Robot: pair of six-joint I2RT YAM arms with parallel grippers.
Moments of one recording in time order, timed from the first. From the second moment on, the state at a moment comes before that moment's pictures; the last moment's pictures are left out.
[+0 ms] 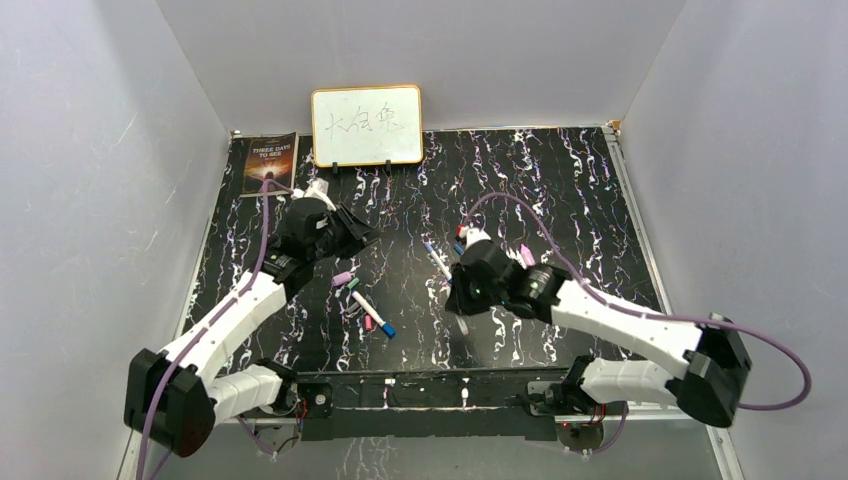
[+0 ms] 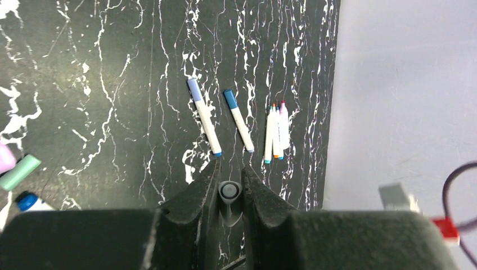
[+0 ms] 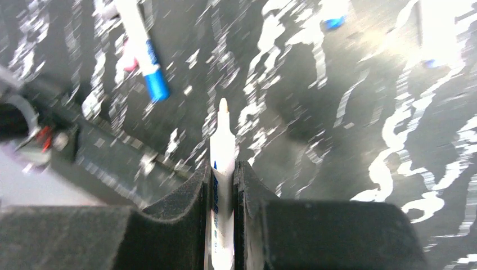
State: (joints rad) left arm -0.44 1.14 0.77 -0.16 0.15 -0.96; right arm 0.94 1.09 0.79 -0.51 -0.02 0.66
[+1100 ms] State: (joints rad) left arm -0.43 1.07 0.76 -0.48 0.07 -0.81; right arm 0.40 1.59 0.95 -0.54 0.26 0.33
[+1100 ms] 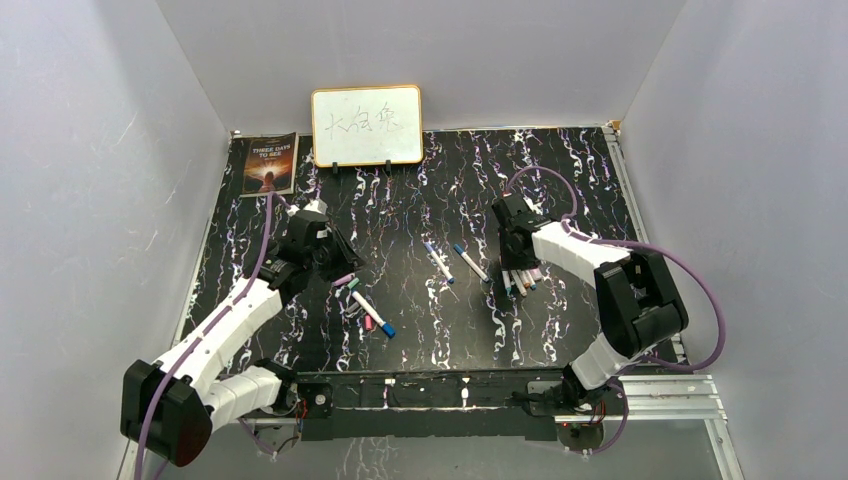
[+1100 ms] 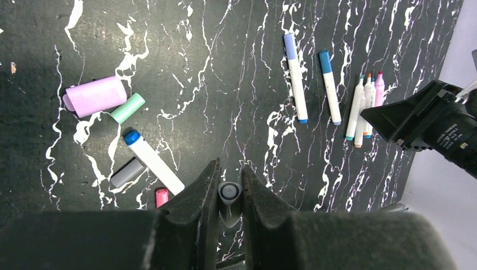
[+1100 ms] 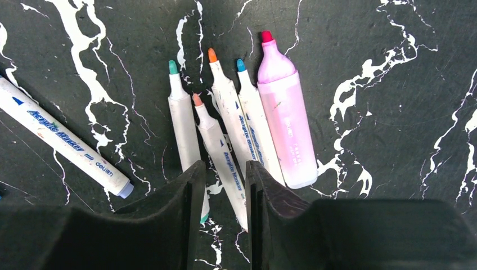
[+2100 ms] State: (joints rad) left arm -0.41 1.37 0.83 -0.54 -0.16 -0.69; right arm 0.39 1.34 0.95 -0.55 -0.05 0.34
